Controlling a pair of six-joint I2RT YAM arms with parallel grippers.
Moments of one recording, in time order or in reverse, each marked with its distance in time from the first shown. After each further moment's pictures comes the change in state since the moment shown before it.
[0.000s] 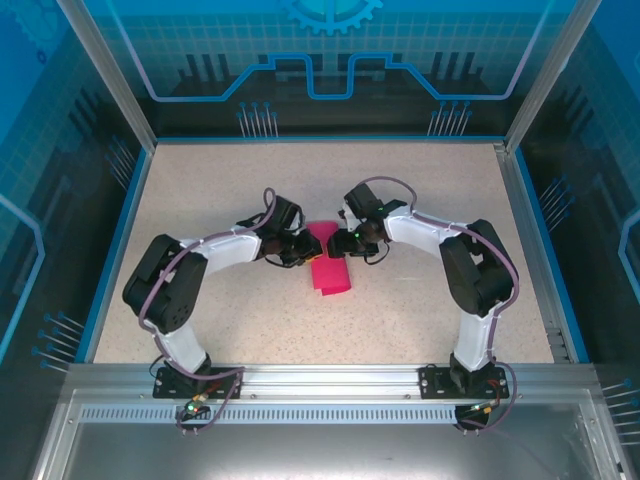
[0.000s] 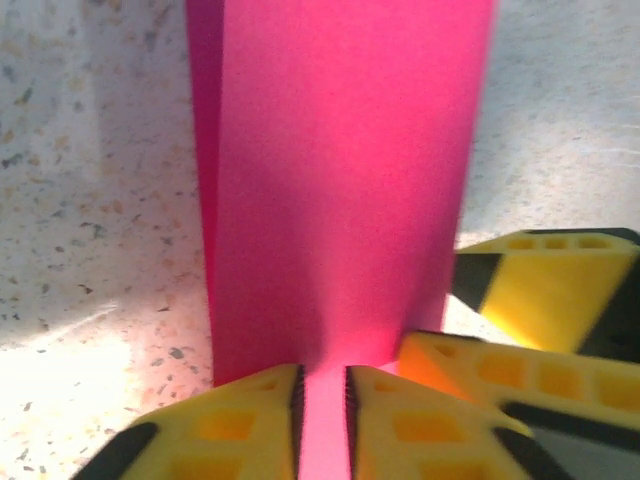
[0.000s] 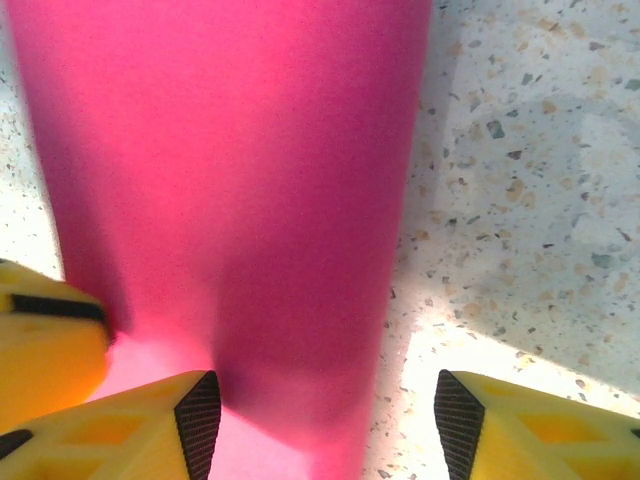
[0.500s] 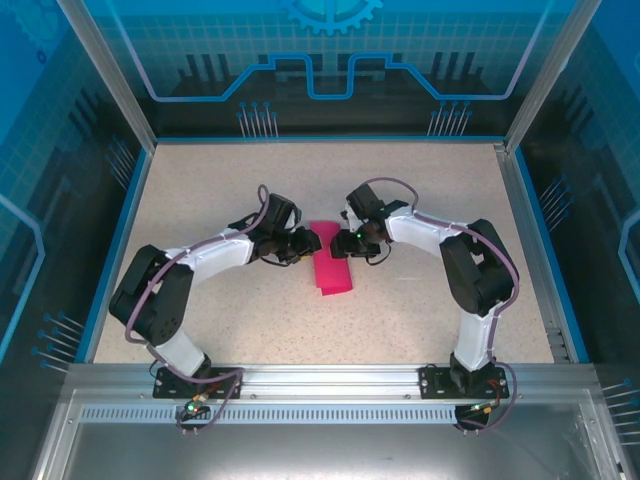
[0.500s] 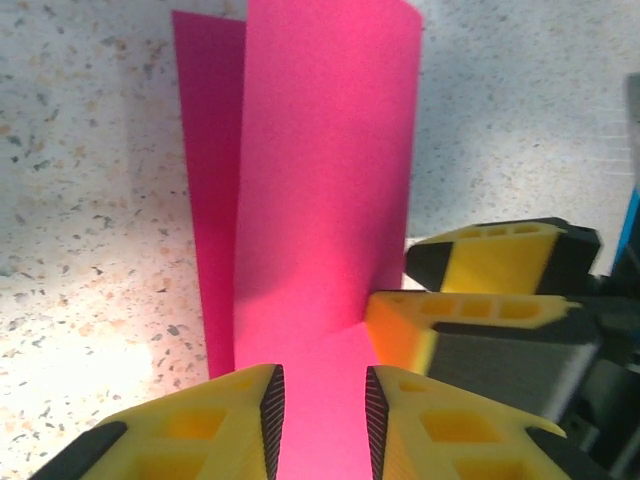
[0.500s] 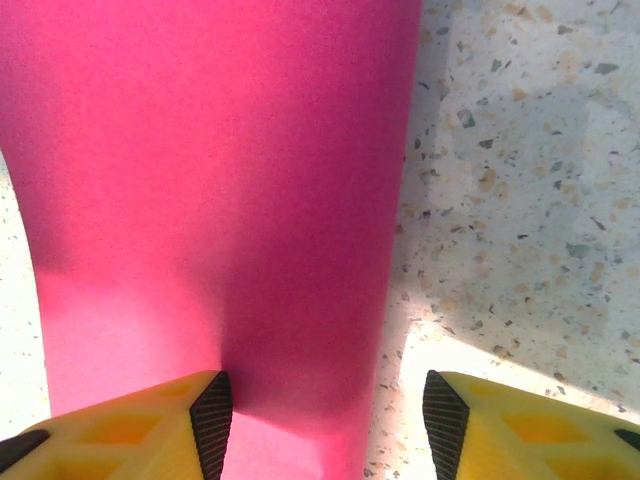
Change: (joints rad) left arm 0.000 -0.066 -0.026 -0.008 -0.037 0.014; right arm -0.010 0.000 -0.015 0.002 0.001 0.005
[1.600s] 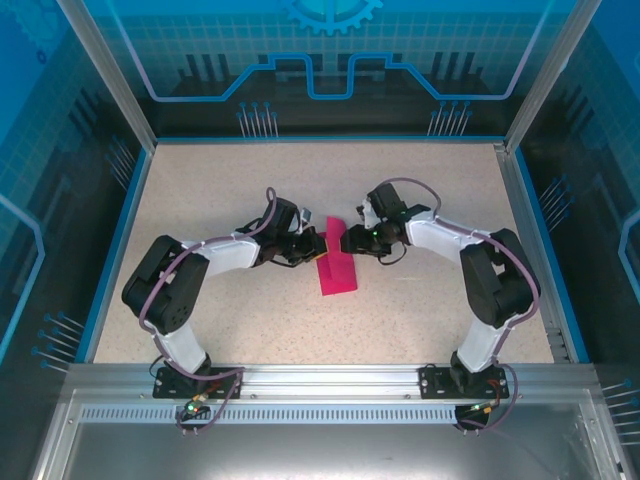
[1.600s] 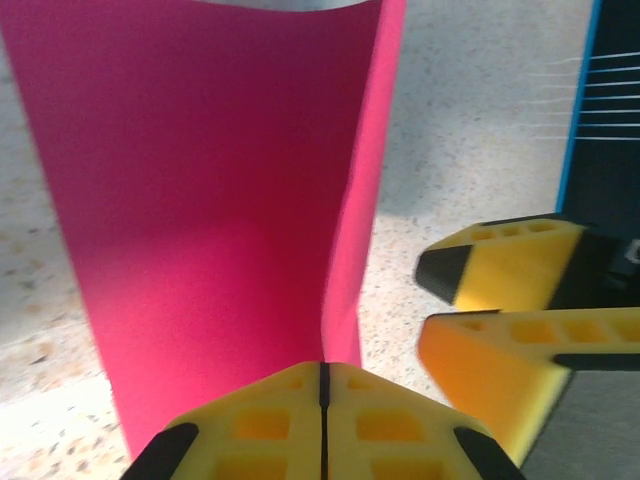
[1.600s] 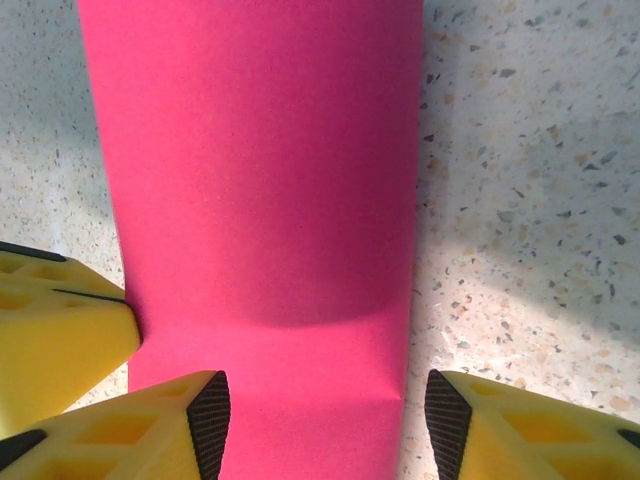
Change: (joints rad) left arm 0.000 0.081 -0.053 0.266 0.147 -0.013; right arm -0.090 -0.130 -0.141 0.117 -0.118 0.053
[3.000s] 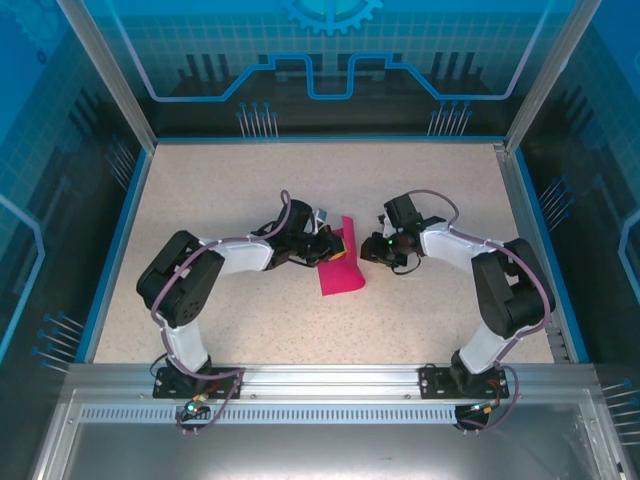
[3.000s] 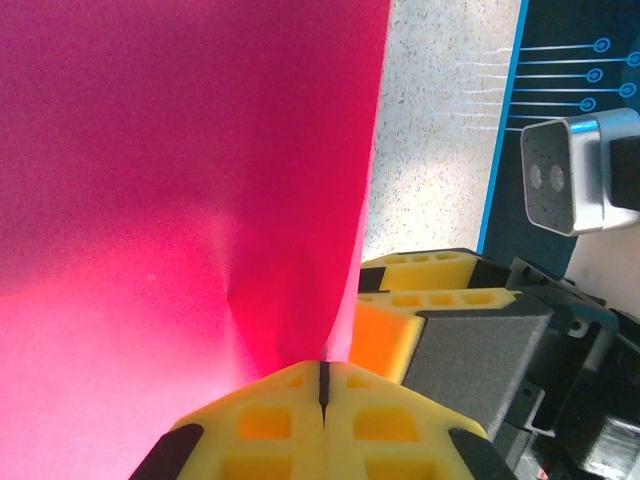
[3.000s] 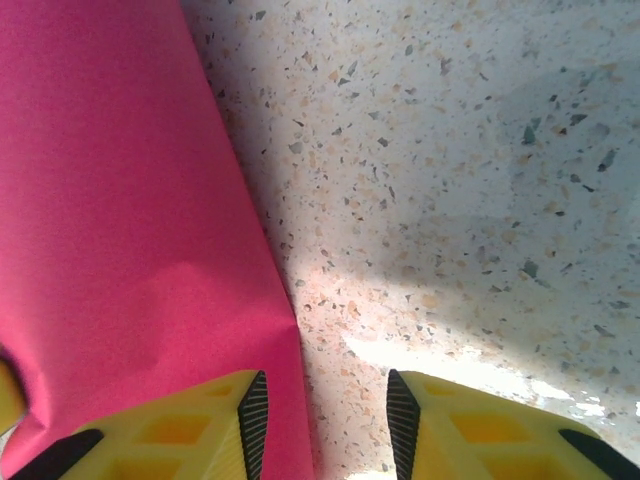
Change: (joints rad) left arm -0.080 0.066 0.036 0.142 0.019 -0.163; right arm -0.063 -0.086 -0.150 0.021 0.079 0.106
